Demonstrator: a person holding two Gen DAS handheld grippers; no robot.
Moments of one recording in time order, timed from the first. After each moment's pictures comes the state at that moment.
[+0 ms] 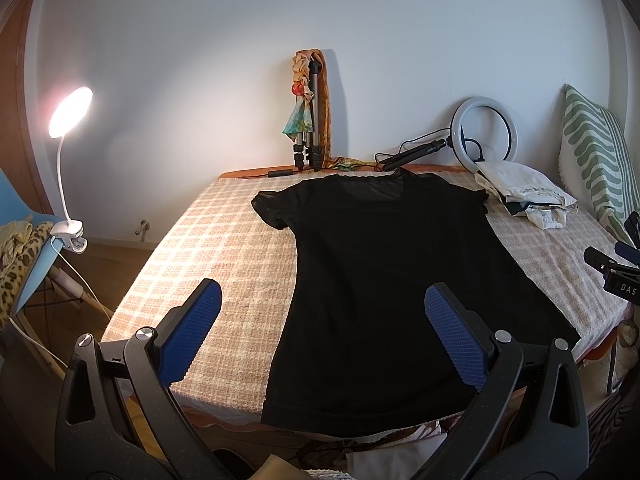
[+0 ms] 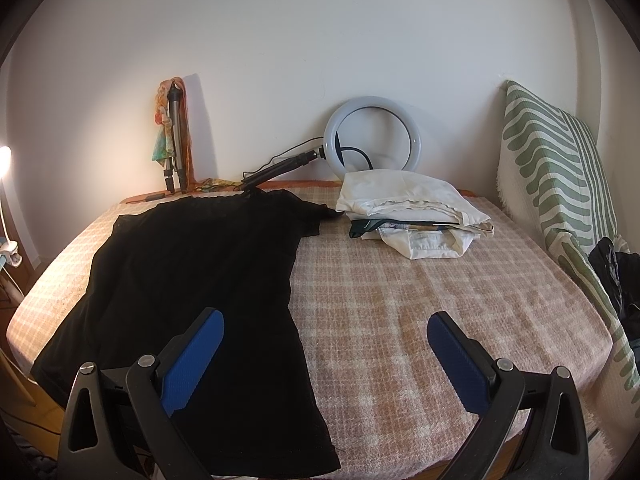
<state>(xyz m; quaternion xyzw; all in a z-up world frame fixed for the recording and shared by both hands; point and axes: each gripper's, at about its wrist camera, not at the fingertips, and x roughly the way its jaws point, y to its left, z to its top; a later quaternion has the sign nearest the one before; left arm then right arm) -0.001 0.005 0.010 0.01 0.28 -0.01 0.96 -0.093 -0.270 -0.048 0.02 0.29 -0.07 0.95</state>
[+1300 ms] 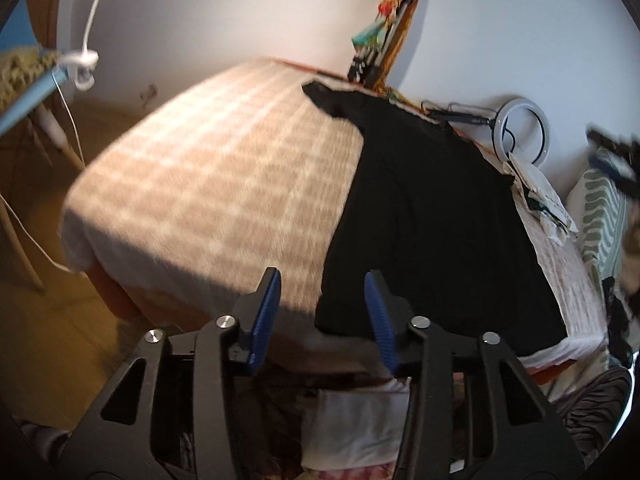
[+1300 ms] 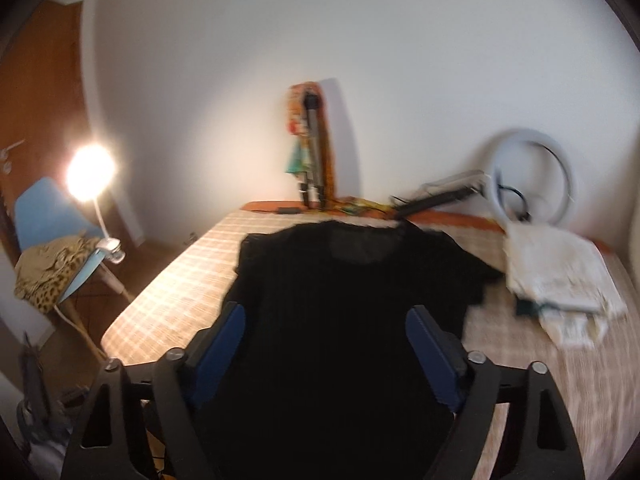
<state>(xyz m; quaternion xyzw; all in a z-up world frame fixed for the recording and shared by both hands) -0.011 0.104 -0.092 -0.17 0.40 -0.01 0.90 0.011 -0.167 0.023 0.01 0.31 0.18 0.94</state>
